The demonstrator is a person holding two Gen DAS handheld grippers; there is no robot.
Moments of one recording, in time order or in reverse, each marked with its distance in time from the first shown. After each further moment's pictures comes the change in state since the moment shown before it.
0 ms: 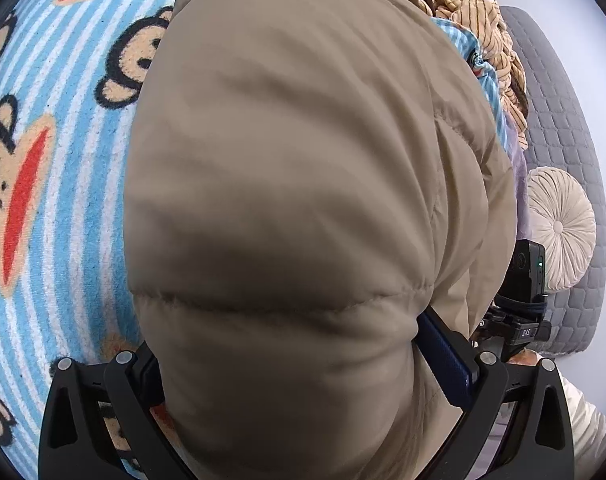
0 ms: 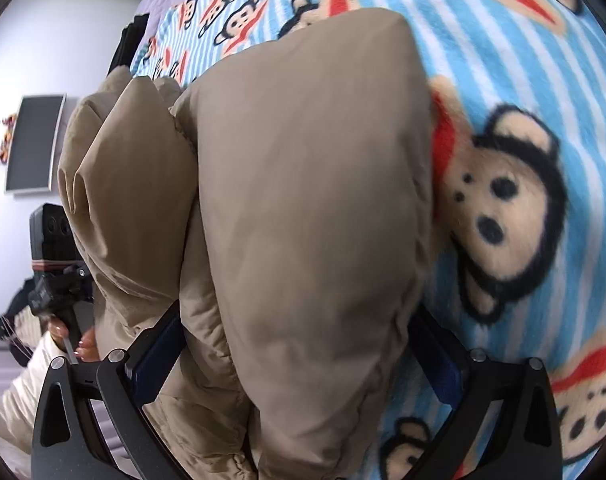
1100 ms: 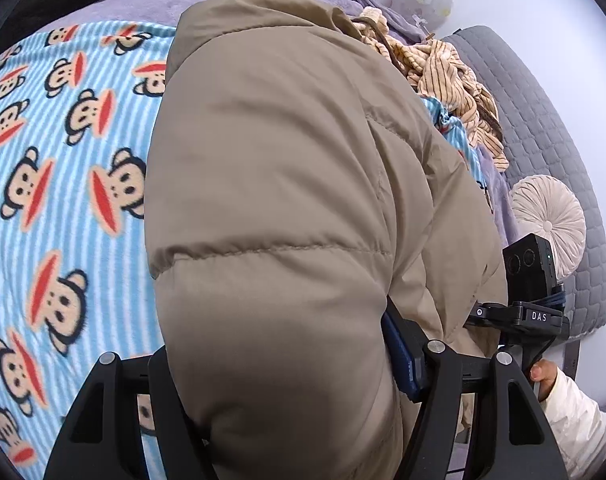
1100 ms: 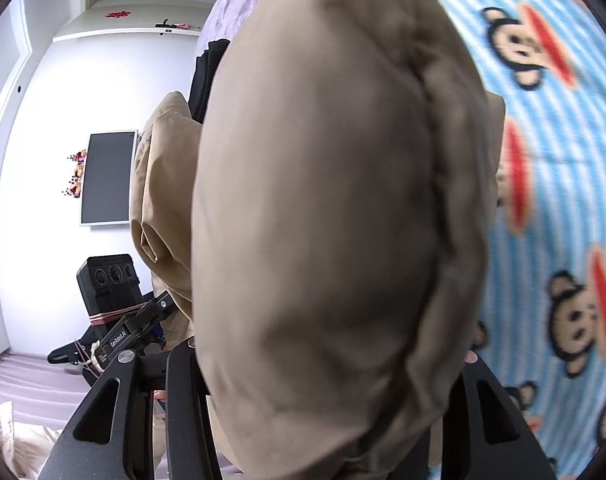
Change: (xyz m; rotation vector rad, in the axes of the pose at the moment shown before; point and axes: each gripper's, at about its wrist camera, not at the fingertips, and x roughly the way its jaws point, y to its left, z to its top) left arm -0.193 0.034 -0.004 0.168 -0.206 0.103; right arm 0.028 0.141 0.001 0.085 -0.124 0.323
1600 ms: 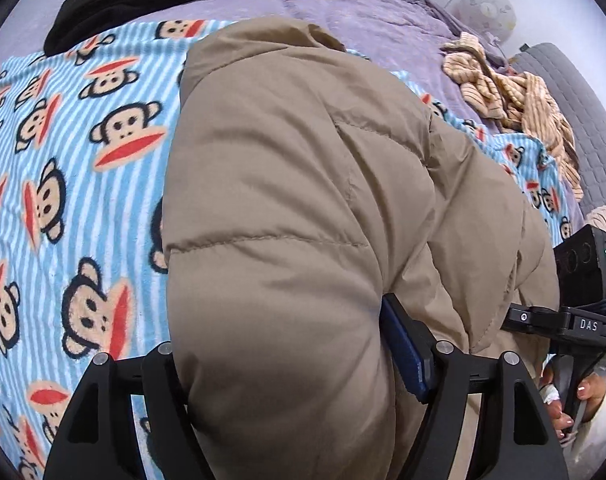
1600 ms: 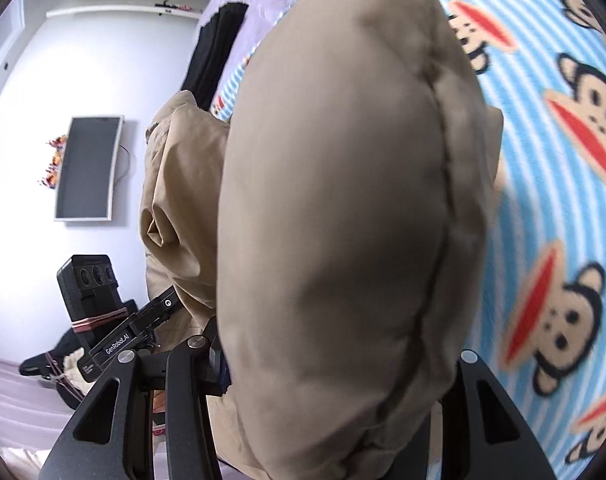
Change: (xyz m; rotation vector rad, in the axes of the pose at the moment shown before) left arm -0.026 0.176 0.037 -0.069 -0.035 0.239; right arm 0.174 0.090 0.023 -0.054 0.016 -0.084
